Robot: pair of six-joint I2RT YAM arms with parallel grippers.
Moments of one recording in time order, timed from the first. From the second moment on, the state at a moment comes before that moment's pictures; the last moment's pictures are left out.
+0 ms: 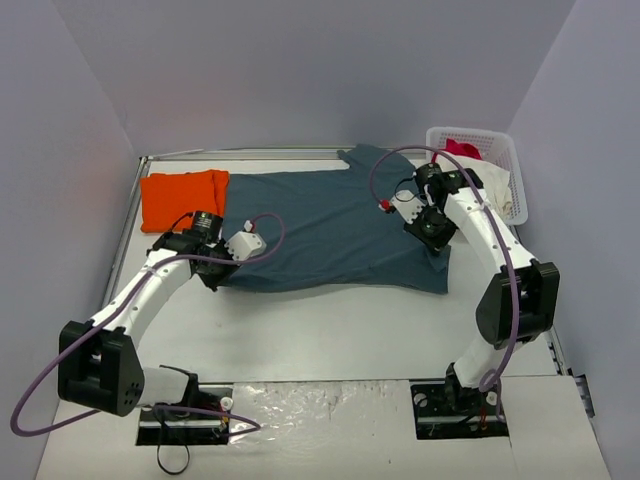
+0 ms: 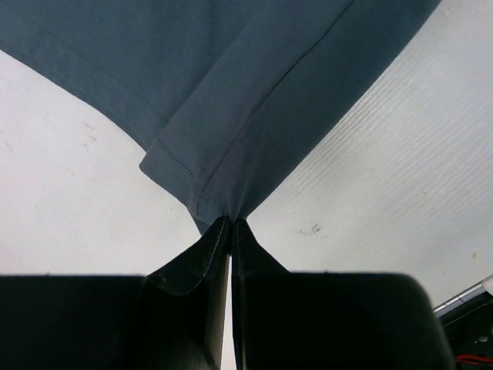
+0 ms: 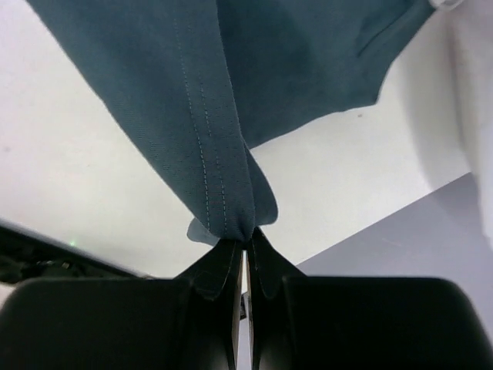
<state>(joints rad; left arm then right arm) -0.24 1.31 0.99 -0.84 0.18 0.67 0.21 1.66 1.48 -1.26 0.05 -0.68</state>
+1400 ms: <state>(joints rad) -0.22 1.89 1.32 -0.65 -0.11 0.61 0.31 2.31 2.07 -1.10 0.31 -0.59</state>
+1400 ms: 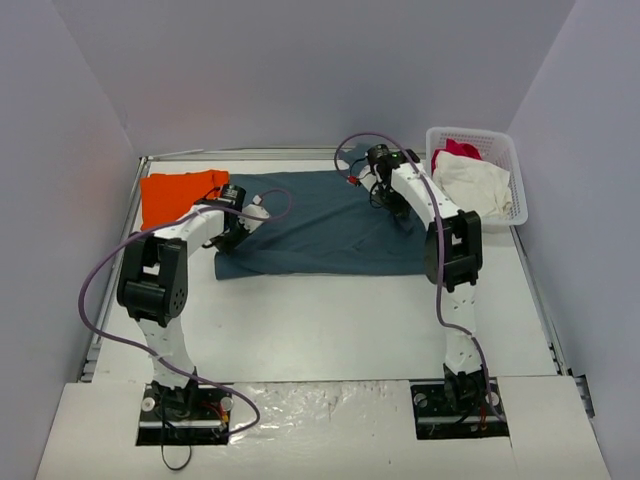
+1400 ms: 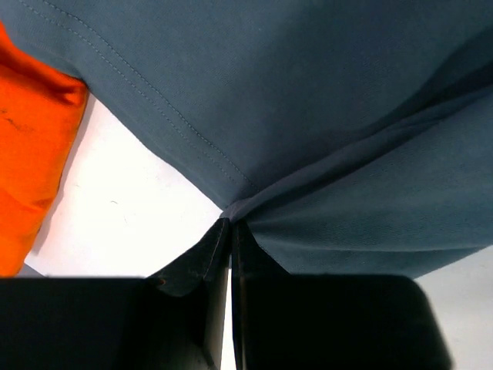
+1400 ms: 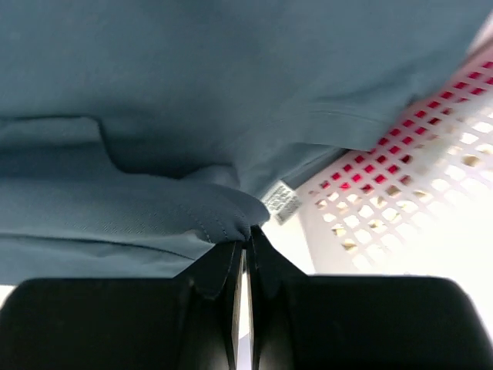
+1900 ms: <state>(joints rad) -0.22 1.82 1.26 -0.61 -0.18 0.62 0.29 2.31 2.14 -0.95 0.41 -0.46</state>
